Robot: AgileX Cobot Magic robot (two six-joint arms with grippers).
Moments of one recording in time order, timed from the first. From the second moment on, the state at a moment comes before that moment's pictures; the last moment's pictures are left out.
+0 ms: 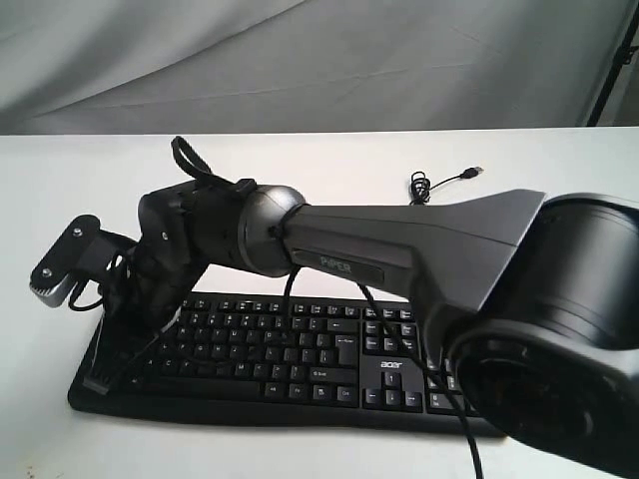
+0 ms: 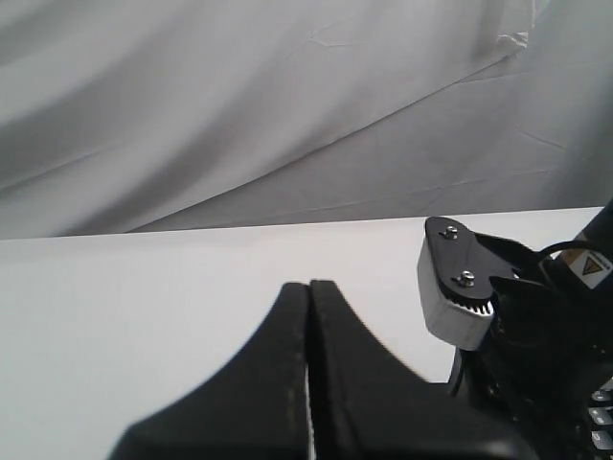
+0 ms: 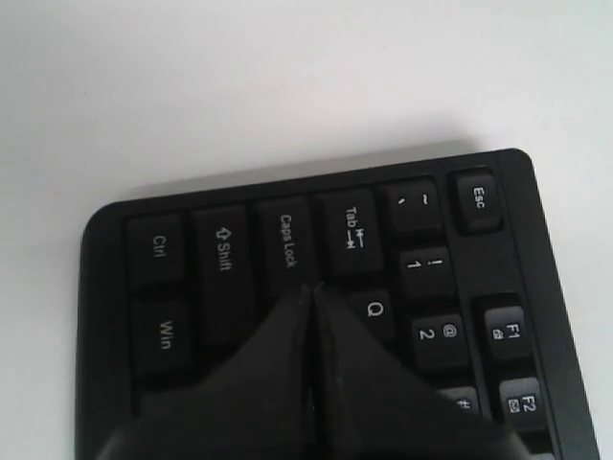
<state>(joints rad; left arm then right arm) 0.04 0.00 0.00 0.03 0.16 -0.02 1.08 2.41 -1.93 0.29 0.68 -0.59</state>
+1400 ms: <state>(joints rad) 0.04 0.00 0.00 0.03 0.16 -0.02 0.95 2.06 -1.33 0.25 0.43 -0.50</state>
